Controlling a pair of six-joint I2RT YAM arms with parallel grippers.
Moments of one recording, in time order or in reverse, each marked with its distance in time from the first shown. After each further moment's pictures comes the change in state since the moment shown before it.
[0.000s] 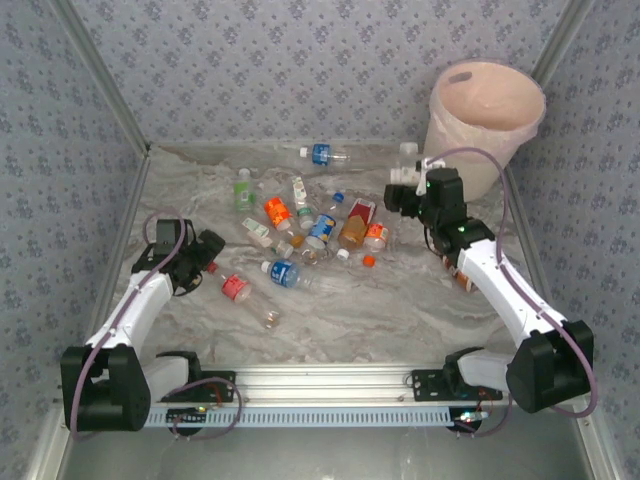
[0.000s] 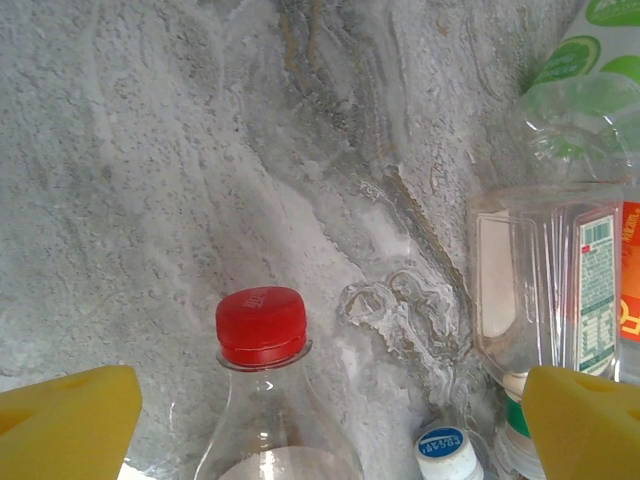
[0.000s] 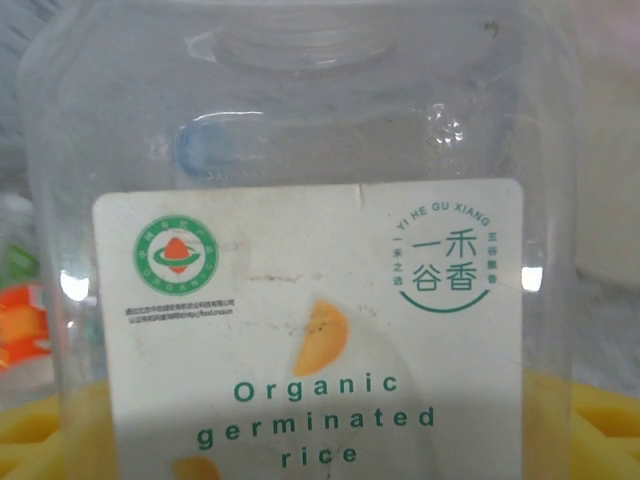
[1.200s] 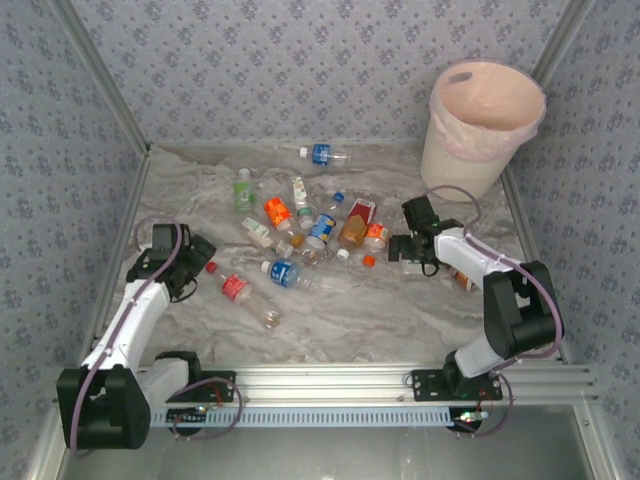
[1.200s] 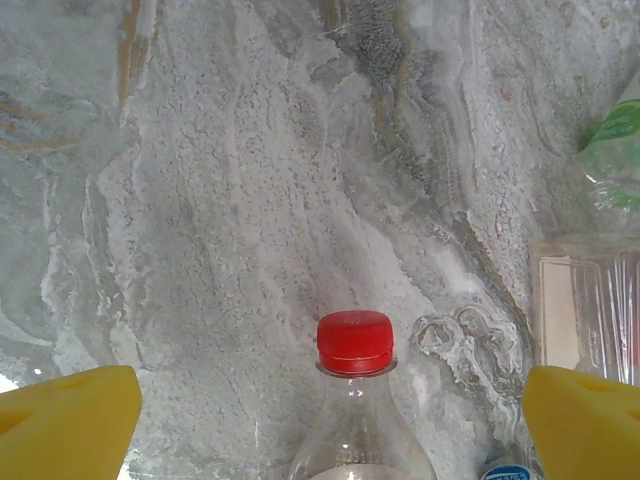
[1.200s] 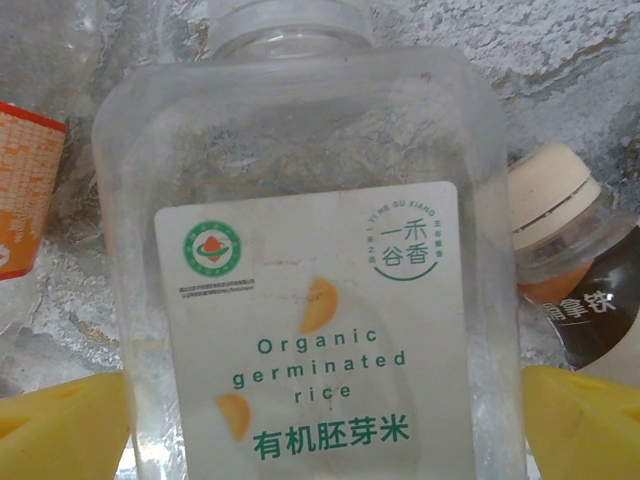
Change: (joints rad) left arm 0.000 -0.089 -0.003 -0.109 -0.168 0.017; right arm -0.011 0.292 -0.112 -0.353 0.138 0.080
